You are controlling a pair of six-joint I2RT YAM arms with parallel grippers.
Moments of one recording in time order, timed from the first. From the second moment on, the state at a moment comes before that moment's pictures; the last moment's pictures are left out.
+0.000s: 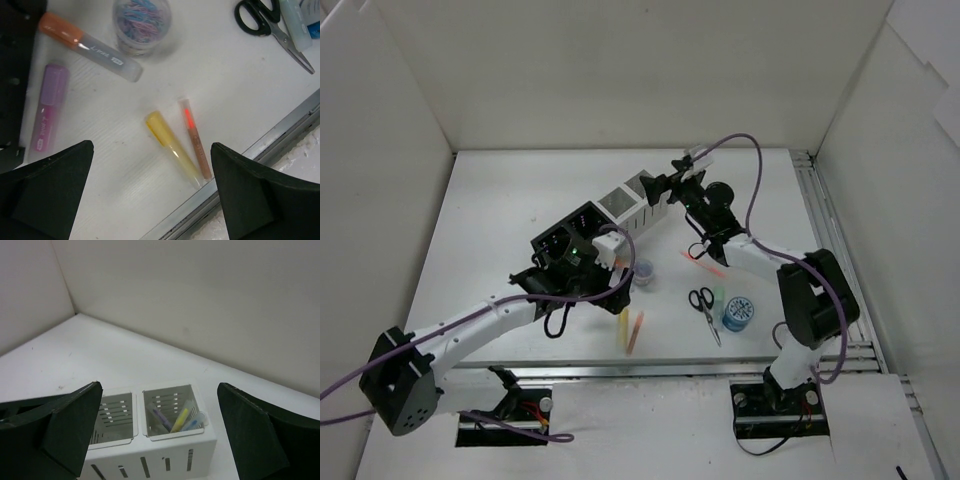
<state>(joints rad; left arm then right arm) -0.72 1.19 0.83 -0.39 0.10 -0.23 0.45 1.78 1.02 0.89 -0.19 0.06</state>
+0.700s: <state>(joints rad) -0.96 1.66 0.96 -0.30 -0.01 -0.24 0.42 0.86 0.64 0.11 0.42 0.31</state>
